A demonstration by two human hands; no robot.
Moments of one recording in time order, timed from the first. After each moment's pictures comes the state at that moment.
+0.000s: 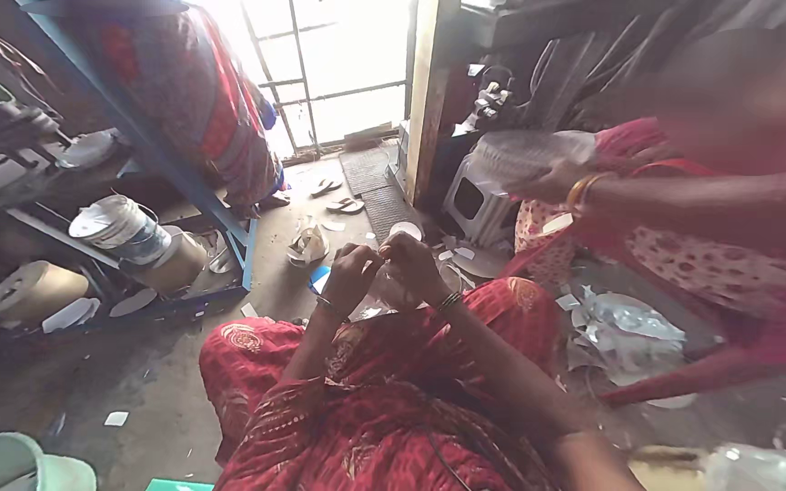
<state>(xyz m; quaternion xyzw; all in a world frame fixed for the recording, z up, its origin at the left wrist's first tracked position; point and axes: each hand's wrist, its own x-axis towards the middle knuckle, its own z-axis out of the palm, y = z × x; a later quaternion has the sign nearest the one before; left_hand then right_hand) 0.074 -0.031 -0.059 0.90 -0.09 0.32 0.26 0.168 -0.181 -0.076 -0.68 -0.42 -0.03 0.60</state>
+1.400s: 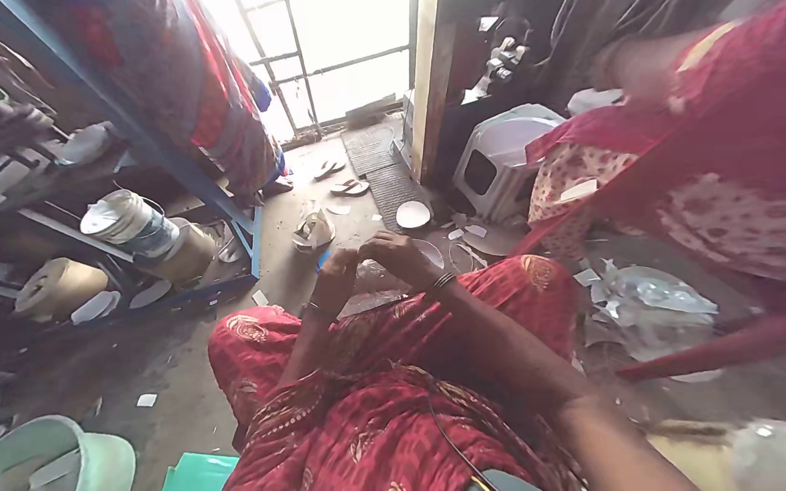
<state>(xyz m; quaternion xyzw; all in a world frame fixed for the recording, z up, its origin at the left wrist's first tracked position) 0.047 -0.010 -0.093 0.92 0.01 0.28 0.27 0.174 -0.152 -0.099 -0.62 -0.60 -0.14 0.48</state>
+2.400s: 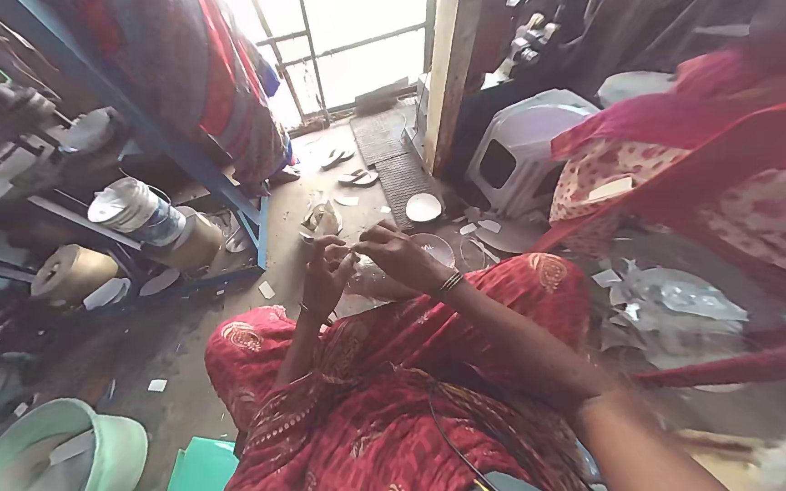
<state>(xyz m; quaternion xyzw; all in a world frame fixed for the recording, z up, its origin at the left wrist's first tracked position) 0.036 0.010 -0.080 0.85 0.09 0.27 0.45 0.166 -0.135 -0.082 -0.63 -0.63 -0.16 0.42</state>
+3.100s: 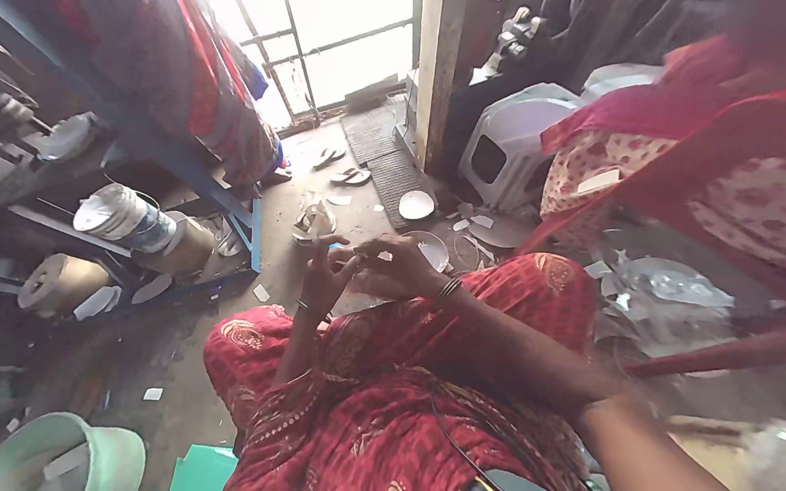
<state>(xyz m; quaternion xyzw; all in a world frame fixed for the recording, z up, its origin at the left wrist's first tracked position) 0.048 0.003 -0.076 0.86 0.08 0.23 0.45 0.165 -0.153 -0.098 -0.65 -0.54 -0.02 0.54</state>
